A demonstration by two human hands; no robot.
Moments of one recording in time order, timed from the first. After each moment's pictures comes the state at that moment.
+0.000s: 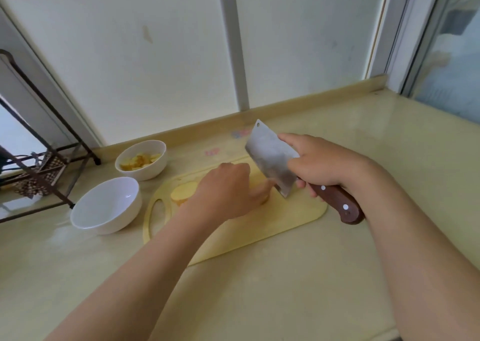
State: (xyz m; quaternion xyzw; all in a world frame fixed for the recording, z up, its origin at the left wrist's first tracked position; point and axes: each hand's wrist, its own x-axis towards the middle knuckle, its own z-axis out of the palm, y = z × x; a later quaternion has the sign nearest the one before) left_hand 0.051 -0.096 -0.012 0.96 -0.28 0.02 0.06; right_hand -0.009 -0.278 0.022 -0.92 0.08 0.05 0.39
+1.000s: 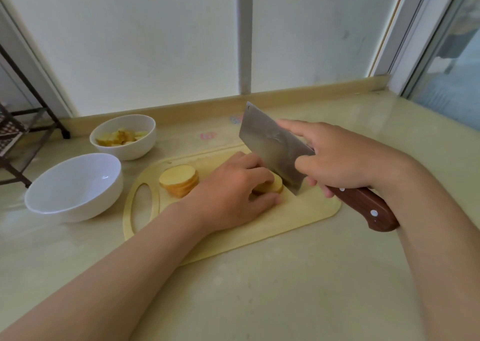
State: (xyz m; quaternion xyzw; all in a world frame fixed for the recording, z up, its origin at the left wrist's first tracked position) left_hand 0.061 -0.073 -0.051 0.81 -0.52 0.11 0.24; right_hand -0.017 -0.259 0.025 -0.95 0.04 0.04 0.29
